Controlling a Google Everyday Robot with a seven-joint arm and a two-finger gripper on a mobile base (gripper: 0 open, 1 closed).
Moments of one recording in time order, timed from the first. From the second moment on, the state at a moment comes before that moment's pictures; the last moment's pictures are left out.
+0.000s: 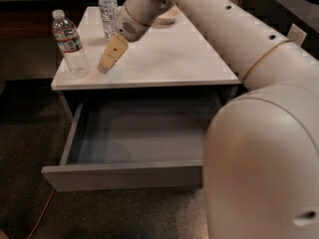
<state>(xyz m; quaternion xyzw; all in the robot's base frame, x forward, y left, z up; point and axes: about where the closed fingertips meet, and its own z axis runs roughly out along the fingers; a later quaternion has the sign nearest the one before) 0.692 0.109 0.909 -0.59 0.74 0.18 0.28</state>
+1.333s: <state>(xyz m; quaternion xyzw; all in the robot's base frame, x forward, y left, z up) 0.718 0.219 0.937 -0.60 0.70 0.23 0.33</state>
